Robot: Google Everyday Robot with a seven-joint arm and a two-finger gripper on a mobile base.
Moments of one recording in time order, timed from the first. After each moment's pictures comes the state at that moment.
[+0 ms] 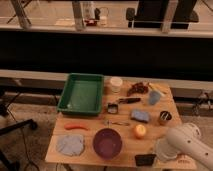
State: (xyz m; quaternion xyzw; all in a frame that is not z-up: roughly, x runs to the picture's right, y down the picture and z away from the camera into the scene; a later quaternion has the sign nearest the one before) arm 0.242 0.332 0.702 -0.34 -0.13 -0.02 0.93
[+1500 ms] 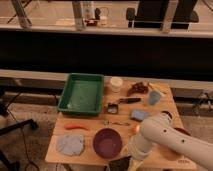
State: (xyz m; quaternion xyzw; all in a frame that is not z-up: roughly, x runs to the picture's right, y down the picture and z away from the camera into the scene) arm 0.095 0.322 0.658 -0.39 -0.24 -0.11 0.88
